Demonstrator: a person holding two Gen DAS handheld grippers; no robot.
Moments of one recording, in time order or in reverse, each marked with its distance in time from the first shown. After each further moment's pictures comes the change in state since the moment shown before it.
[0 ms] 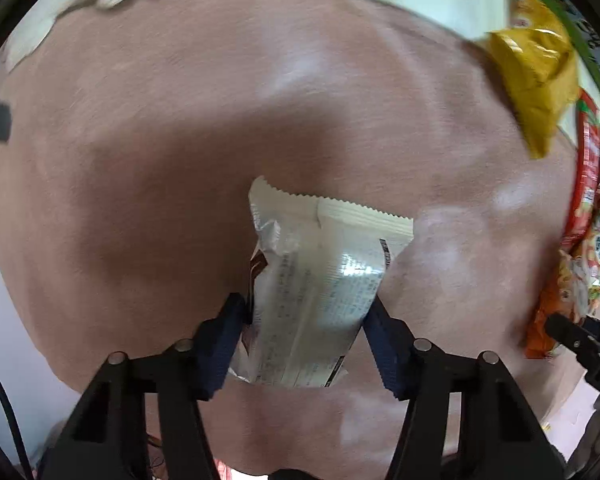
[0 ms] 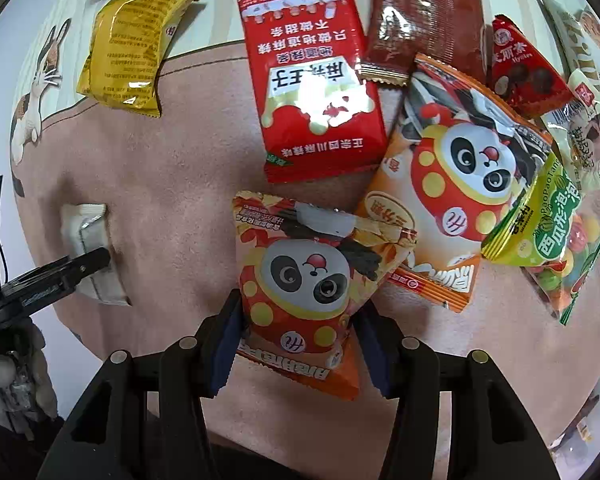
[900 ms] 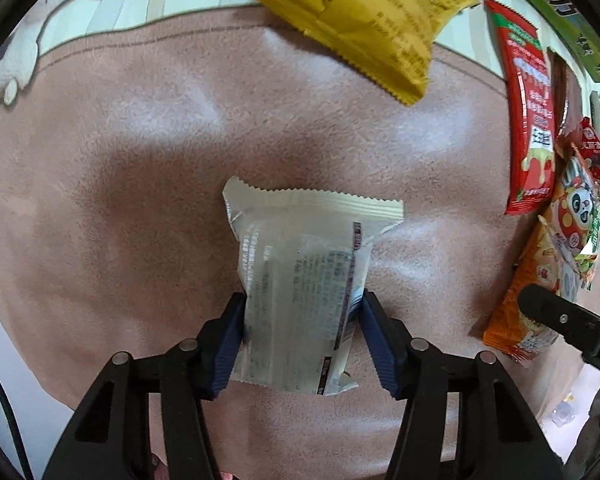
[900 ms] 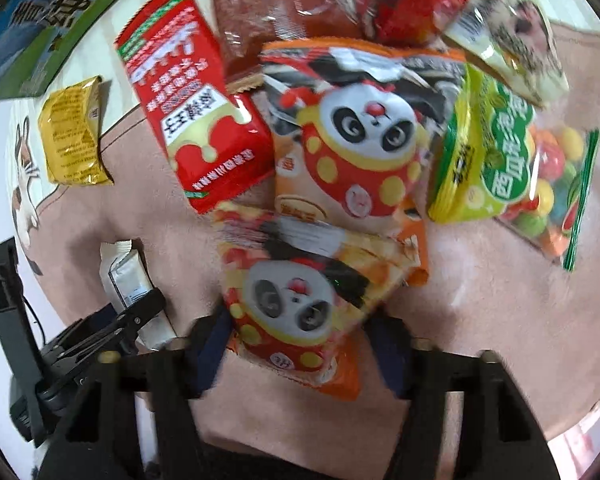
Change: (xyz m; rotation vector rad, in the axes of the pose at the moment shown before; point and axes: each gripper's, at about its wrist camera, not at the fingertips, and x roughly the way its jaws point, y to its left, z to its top) left arm 0.025 -0.092 -0.006 0.143 0.005 0.033; right arm -0.027 -0.097 0.007 0.262 -0.021 0.104
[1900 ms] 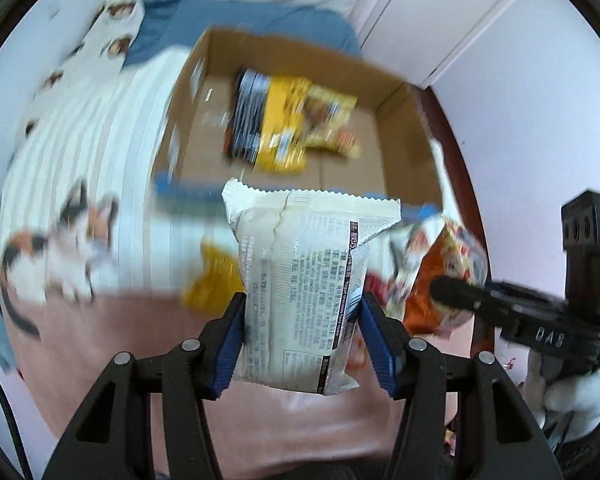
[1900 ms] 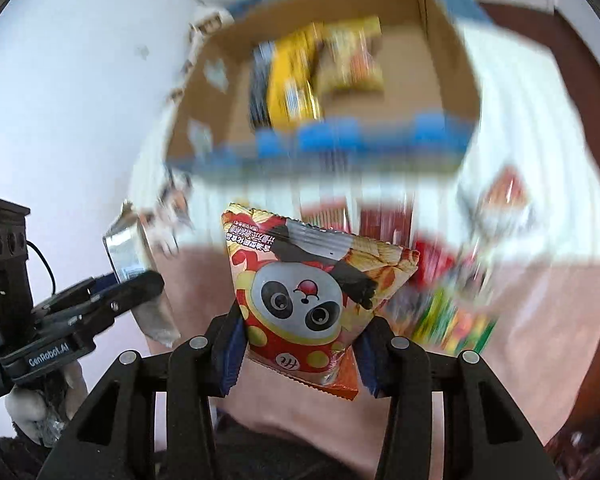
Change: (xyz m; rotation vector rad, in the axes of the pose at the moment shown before) left arm -0.309 -0.045 0.046 0.141 -0.392 -0.248; right arm -0.218 0.071 0.015 -0.291 -0.320 0.183
